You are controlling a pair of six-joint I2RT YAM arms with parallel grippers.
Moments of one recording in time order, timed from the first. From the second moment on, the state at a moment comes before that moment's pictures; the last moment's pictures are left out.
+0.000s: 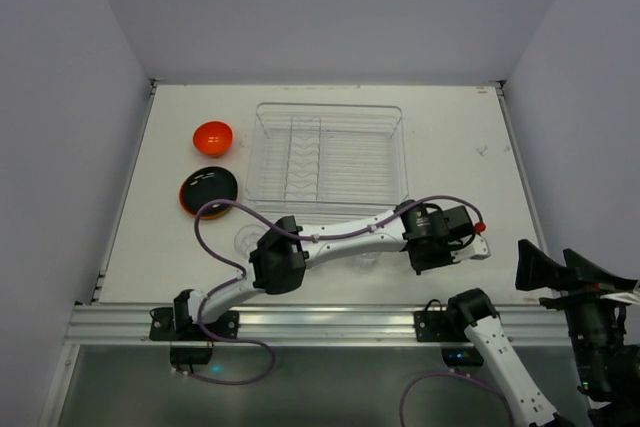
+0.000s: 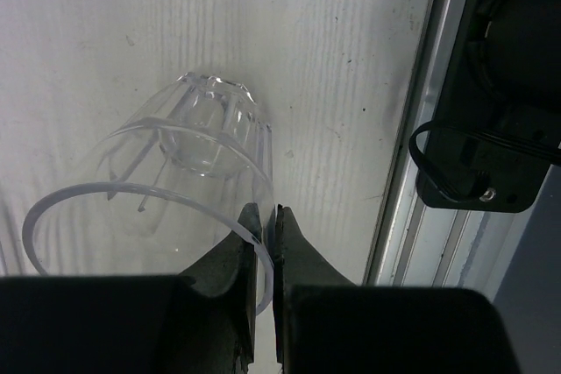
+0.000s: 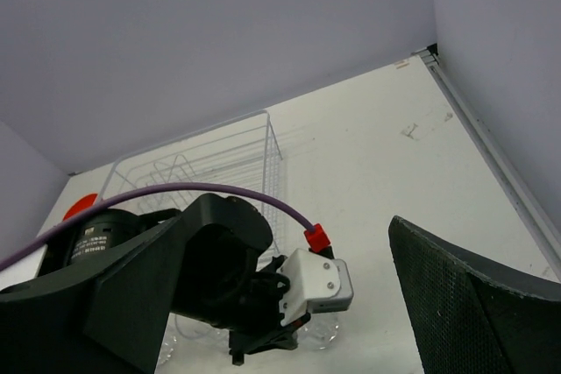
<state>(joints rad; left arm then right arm) -1.32 2.44 2.33 -1.02 0.09 0.11 0.34 0.16 1.36 -1.14 0.40 0.37</state>
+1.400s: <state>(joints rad) -1.31 2.18 2.12 -0.79 0.03 0.06 0.34 0.15 1.27 -1.15 0.27 0.35</state>
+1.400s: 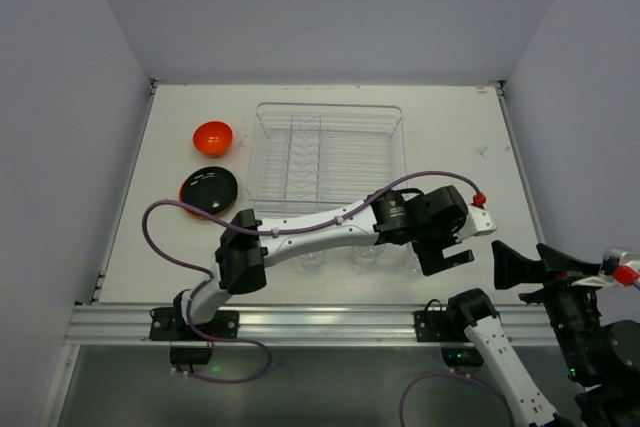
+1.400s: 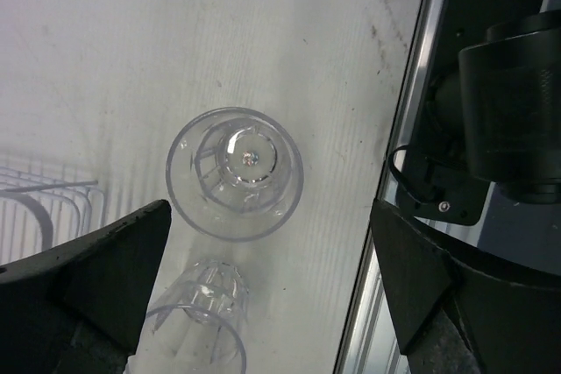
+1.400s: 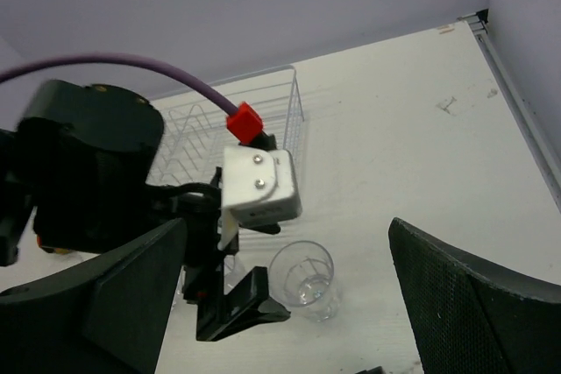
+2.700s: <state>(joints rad) -0.56 0.60 0.91 -0.76 -0.84 -0.34 0.34 0.11 1.15 -1.03 0.35 0.19</state>
